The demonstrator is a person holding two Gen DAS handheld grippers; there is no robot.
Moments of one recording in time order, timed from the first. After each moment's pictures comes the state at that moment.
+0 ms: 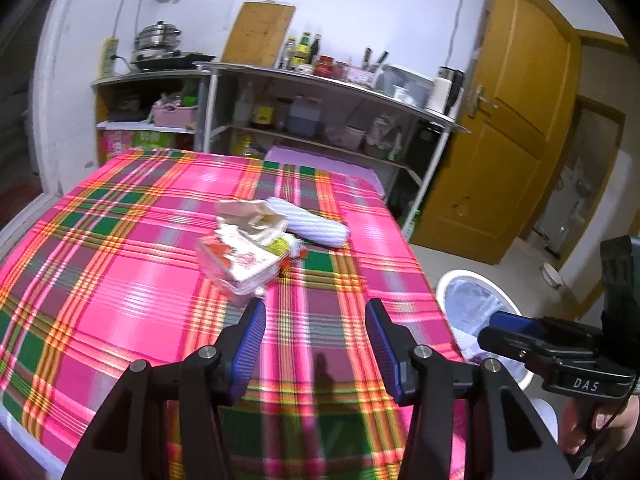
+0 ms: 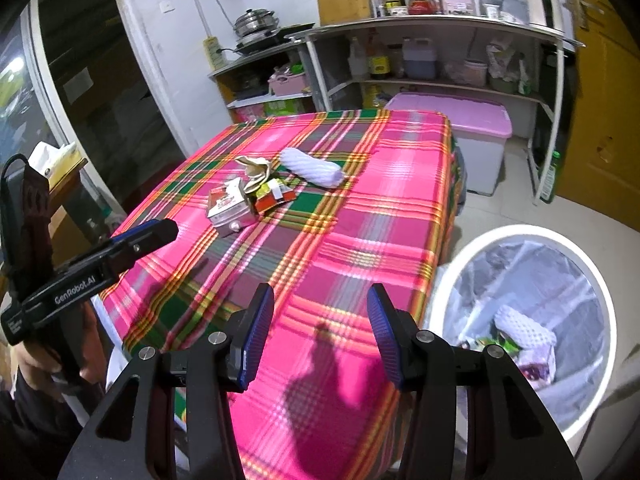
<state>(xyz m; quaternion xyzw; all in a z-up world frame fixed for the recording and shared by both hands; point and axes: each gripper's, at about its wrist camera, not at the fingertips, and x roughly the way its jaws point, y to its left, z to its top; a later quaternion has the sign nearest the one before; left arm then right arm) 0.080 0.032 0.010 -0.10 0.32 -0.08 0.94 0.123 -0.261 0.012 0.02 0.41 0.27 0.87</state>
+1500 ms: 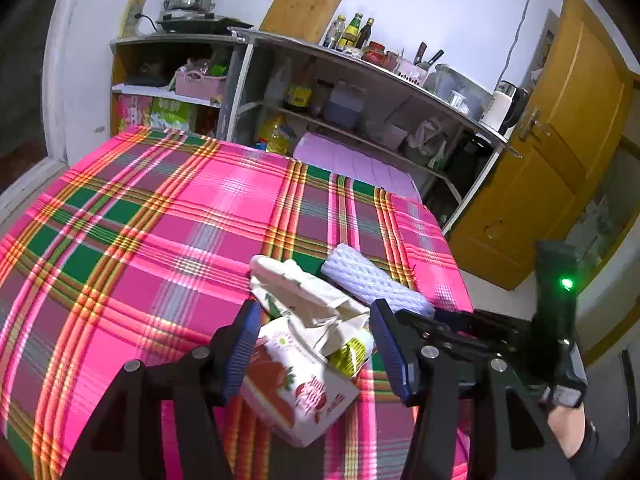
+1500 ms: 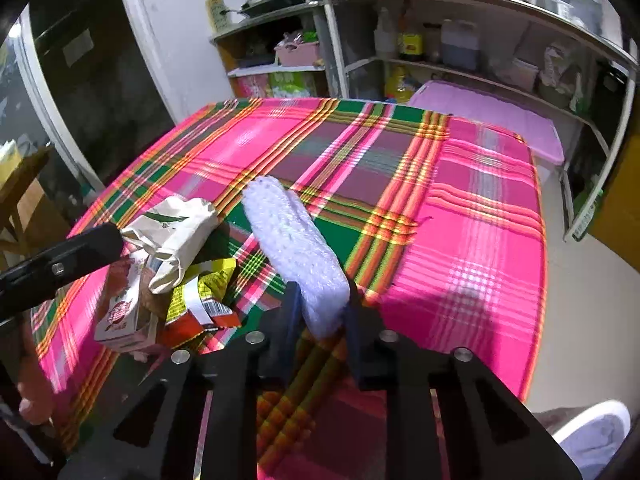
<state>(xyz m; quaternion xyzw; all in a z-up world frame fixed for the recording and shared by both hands) 0.222 0.082 -0.011 -0.16 0.36 -0.04 0.92 0.293 -0.174 -0.039 -0.03 0.44 0.29 0.85</state>
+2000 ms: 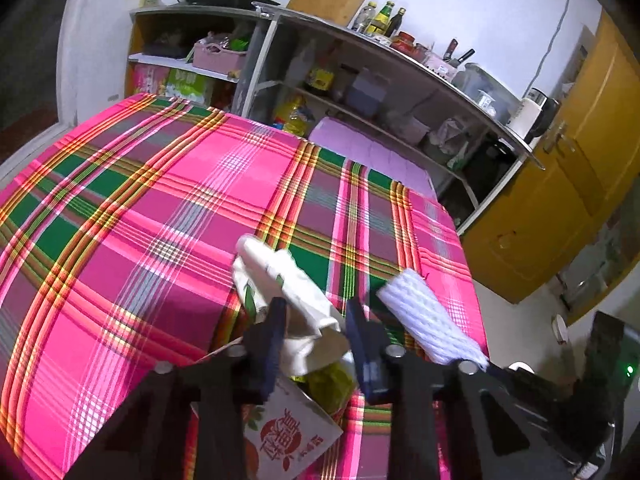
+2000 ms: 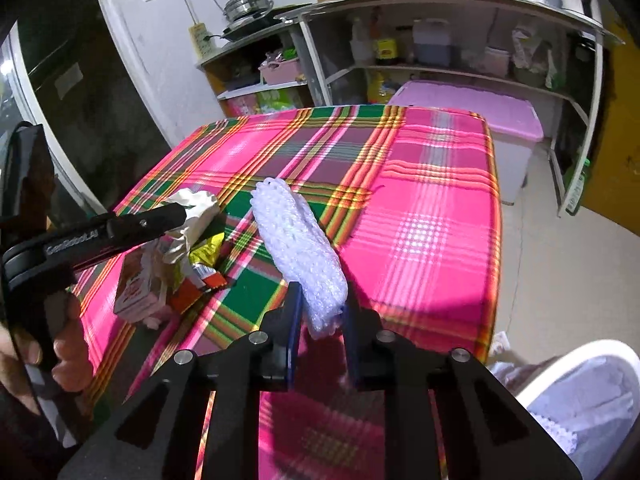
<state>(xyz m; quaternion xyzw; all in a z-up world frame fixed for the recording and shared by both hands) 0.253 0.073 -0.030 -0.20 0.39 -0.01 0.90 0.265 -0.215 -0.034 0.02 0.43 0.28 0.86</state>
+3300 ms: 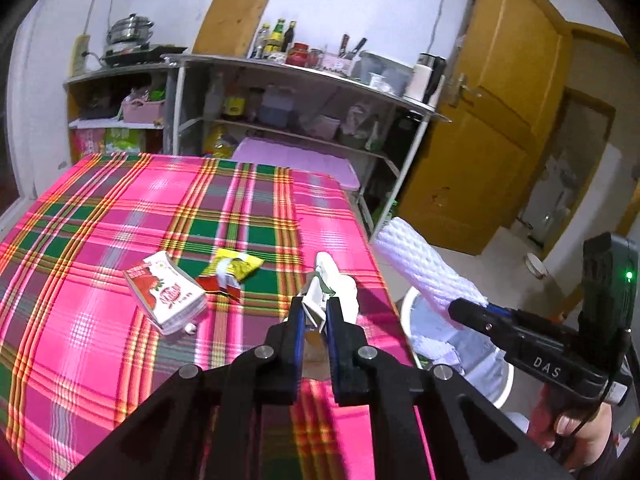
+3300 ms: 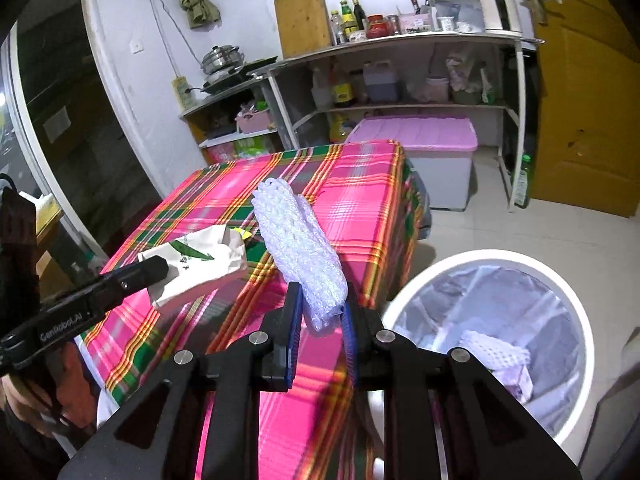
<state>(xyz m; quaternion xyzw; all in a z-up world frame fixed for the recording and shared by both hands) 0.118 -0.024 0.027 -0.10 0.34 -0.12 0.93 0.146 -0.309 0.023 0.07 0.37 0.22 0.90</state>
